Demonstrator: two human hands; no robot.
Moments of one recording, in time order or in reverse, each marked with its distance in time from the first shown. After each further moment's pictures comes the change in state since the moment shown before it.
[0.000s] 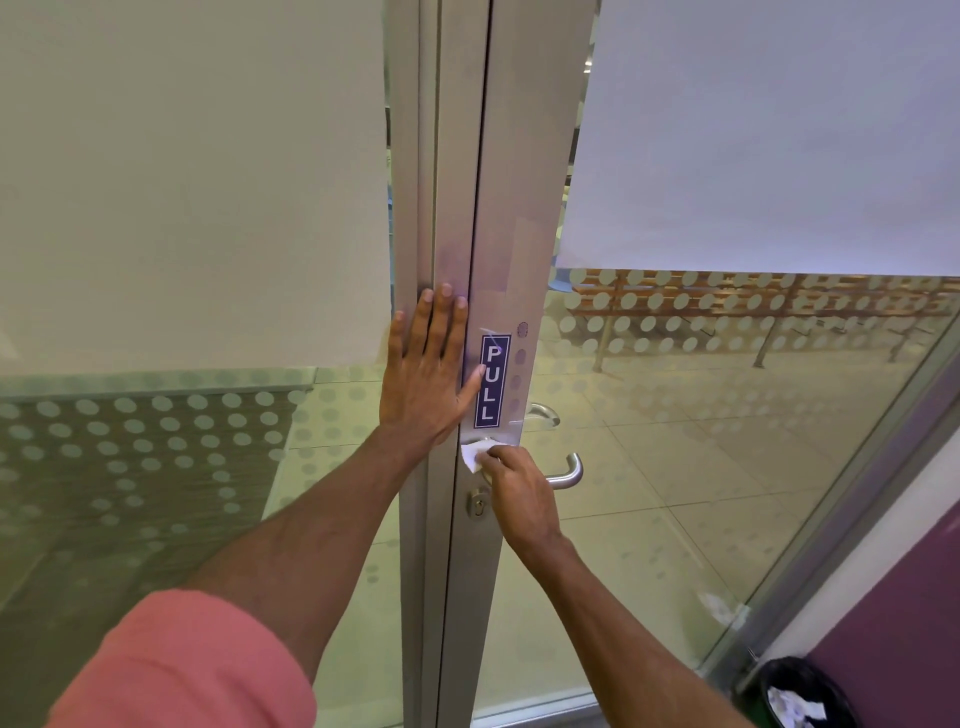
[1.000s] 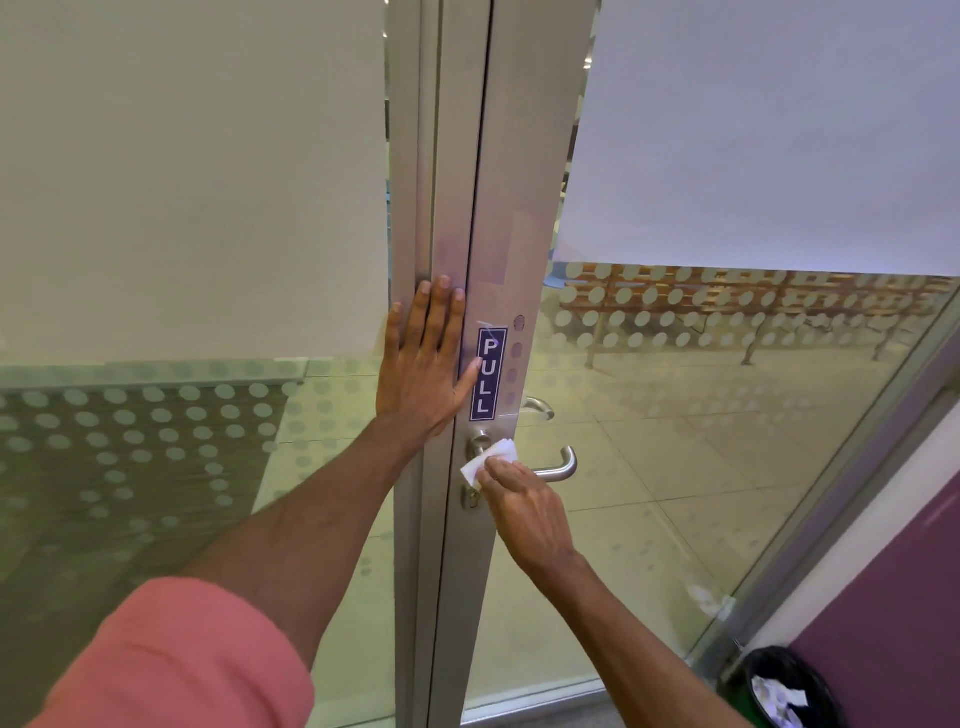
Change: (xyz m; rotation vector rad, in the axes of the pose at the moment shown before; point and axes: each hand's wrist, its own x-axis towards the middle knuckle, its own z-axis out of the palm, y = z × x) left_hand 0.000 0.000 -0.003 -0.006 -0.021 0.006; right_hand -0.030 -0.009 -0.031 -0.267 -0.058 -0.143
